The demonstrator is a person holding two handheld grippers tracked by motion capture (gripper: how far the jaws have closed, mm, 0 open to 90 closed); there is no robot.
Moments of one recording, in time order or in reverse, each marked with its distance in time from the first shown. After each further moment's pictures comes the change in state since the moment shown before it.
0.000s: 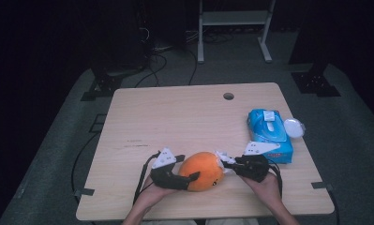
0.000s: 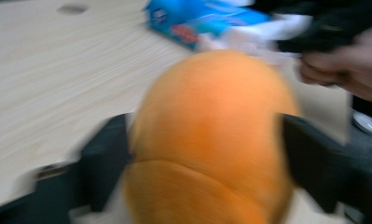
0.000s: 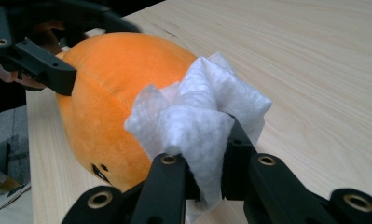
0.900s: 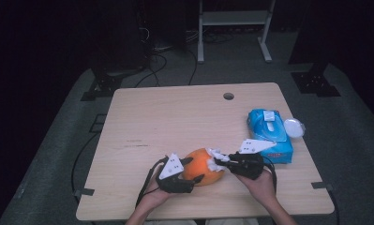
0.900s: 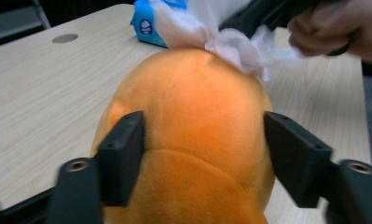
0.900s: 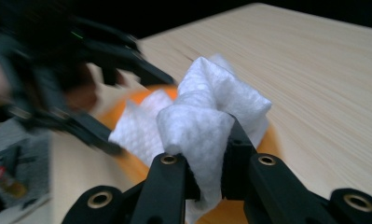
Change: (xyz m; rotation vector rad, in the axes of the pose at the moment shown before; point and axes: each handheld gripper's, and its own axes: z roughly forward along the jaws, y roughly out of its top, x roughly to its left) left arm -0.014 -0.003 0.004 -0.053 0.000 0.197; right arm 0.008 0.016 0.004 -0.046 0.025 -0.051
